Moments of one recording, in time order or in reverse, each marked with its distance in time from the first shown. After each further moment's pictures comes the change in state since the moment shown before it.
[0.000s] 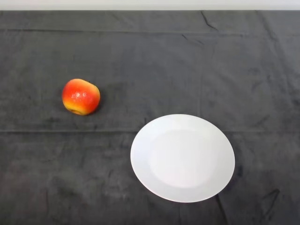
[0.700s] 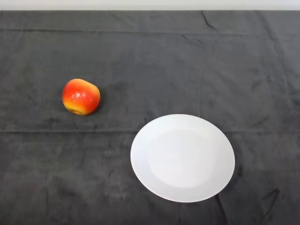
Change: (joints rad) left arm 0.000 -0.002 0.023 0.000 0.006 0.000 0.001; right arm 0.000 0.000 0.000 0.000 0.000 0.000 0.000
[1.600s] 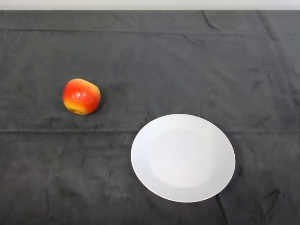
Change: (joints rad) left arm -0.110 -0.076 -0.199 -0.041 0.211 0.007 -0.107; right arm 0.000 0.000 0.000 0.000 0.000 0.000 0.000
